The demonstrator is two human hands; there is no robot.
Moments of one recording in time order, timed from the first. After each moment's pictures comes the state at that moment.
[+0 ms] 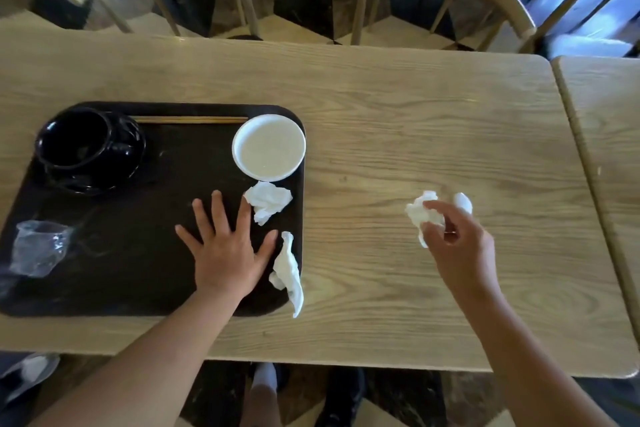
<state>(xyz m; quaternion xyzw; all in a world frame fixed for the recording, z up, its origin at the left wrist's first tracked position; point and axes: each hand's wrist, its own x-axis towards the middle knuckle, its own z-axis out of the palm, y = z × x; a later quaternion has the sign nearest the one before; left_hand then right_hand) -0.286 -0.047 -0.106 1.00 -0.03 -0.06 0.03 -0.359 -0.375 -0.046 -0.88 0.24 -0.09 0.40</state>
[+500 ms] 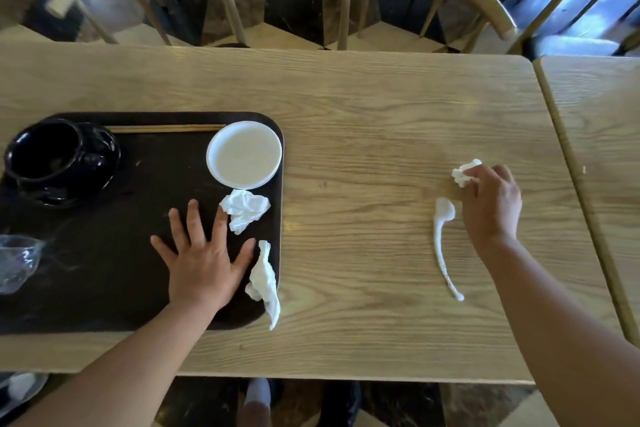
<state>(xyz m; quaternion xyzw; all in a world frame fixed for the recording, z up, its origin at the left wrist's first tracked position) -0.286 -0.045 -0.110 1.00 -0.02 -0.06 0.01 -0.298 -0.483 -0.081 -0.93 0.28 -0.15 0.19</state>
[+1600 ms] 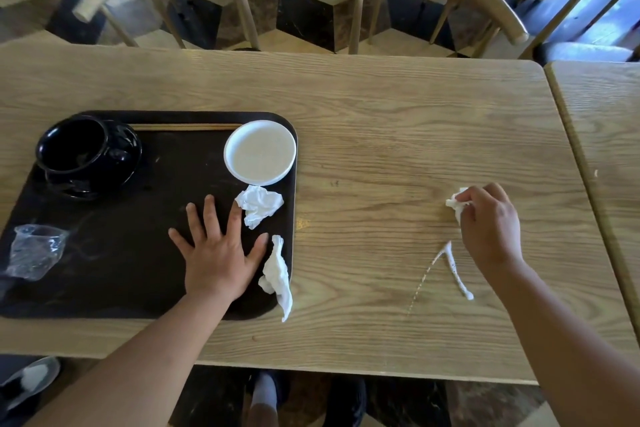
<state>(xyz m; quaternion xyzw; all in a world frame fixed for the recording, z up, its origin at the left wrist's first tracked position) -0.286 -0.046 -0.104 1.00 -0.02 -0.07 0.02 -0.328 -0.455 -0.069 -0.94 0.19 -0.13 0.23</state>
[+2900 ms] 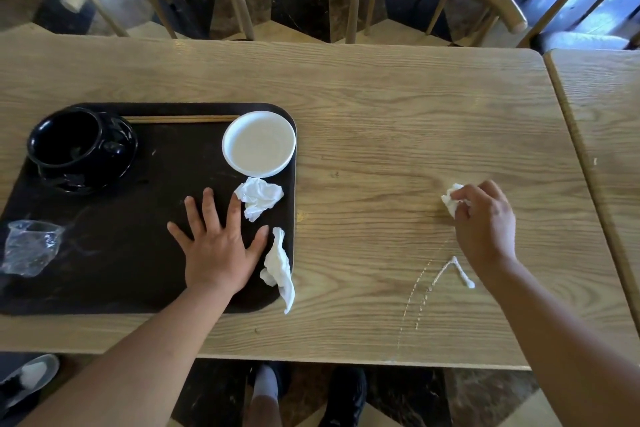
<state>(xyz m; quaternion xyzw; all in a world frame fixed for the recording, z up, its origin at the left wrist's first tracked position) -0.287 -0.047 -0.107 1.00 -0.02 -0.06 0.03 -0.340 -0.441 -0.074 -0.95 0.19 -0.13 0.22</state>
